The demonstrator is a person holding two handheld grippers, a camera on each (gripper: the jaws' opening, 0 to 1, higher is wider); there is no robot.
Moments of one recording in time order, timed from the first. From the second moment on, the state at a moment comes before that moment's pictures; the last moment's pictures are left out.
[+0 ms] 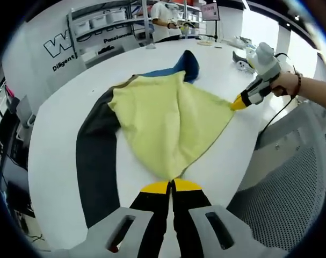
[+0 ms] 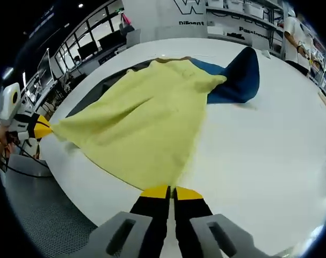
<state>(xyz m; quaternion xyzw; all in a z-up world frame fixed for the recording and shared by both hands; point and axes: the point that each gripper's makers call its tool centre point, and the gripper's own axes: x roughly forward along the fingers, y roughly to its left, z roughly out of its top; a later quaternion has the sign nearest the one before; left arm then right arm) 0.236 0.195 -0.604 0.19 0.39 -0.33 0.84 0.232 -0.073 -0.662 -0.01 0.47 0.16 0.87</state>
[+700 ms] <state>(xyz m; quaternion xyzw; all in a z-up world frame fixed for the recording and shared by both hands) 0.214 0.178 -0.622 0.21 0.40 -0.37 0.81 0.206 -0.118 -0.662 -0.04 0.53 0.11 0.84</state>
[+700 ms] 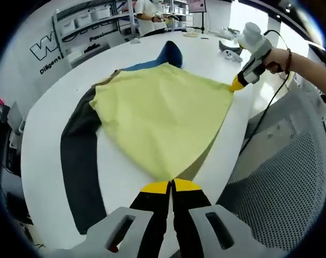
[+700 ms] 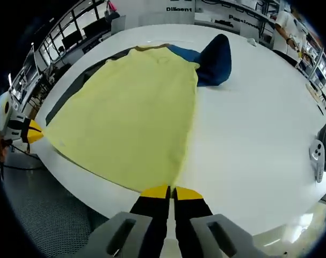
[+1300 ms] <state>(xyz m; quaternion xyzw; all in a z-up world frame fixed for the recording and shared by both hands) 0.214 0.189 -0.619 0.16 0.39 -0.34 0.84 0.207 -0.123 -0.659 -0.06 0.52 0.10 0.84</state>
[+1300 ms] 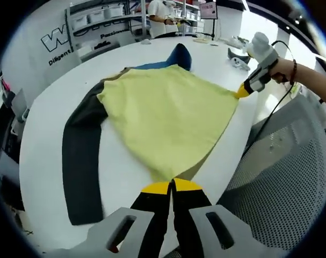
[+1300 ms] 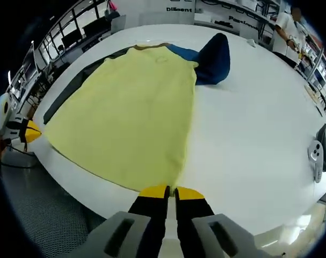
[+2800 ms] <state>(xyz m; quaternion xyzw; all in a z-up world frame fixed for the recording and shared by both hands) 0.268 0.370 -0.654 0.01 0.43 -0.05 0.90 0.231 -0.103 -0.631 -0.04 0.46 0.11 0.88</state>
